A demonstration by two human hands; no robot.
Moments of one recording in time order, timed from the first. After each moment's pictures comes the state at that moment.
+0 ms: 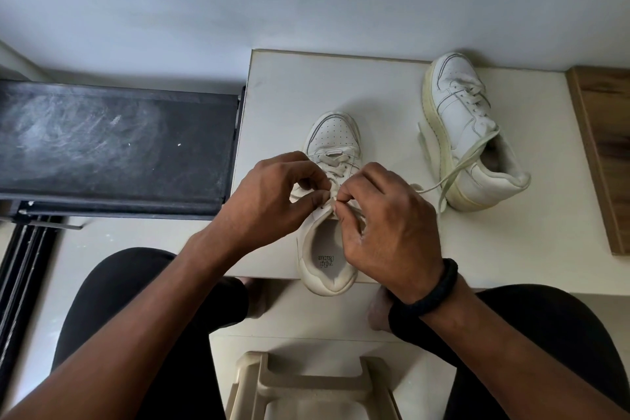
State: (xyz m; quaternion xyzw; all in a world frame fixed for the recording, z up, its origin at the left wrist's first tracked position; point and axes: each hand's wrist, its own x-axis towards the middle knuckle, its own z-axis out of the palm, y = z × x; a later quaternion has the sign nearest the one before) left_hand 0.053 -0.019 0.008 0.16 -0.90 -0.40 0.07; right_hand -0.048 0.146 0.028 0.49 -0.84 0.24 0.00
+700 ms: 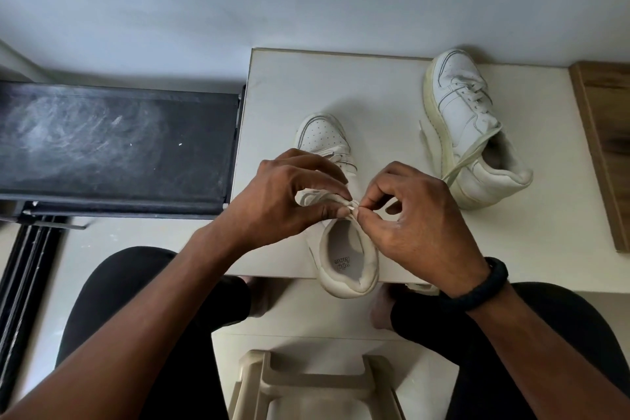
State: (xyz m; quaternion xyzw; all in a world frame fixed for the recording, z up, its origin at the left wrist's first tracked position) left_hand 0.049 -0.018 0.002 0.08 -0.90 -0.42 0.07; right_hand -0.072 0.161 0.043 0.43 -0.83 0.31 -0.17
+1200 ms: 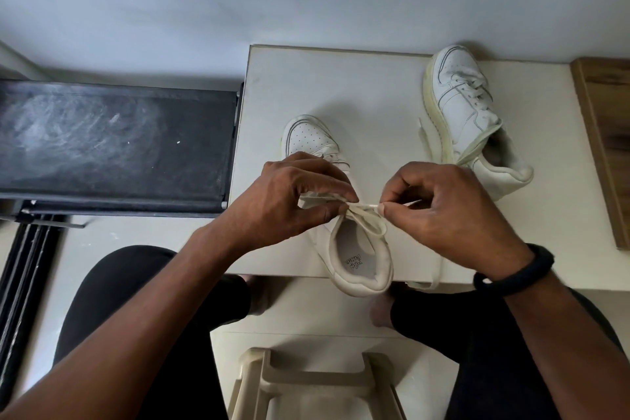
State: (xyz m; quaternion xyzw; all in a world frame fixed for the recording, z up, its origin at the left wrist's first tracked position) left_hand 0.048 -0.017 -0.003 0.05 -0.91 -0.41 0.07; right_hand -0.098 0.175 0.062 0.38 -0.84 0.29 -0.26
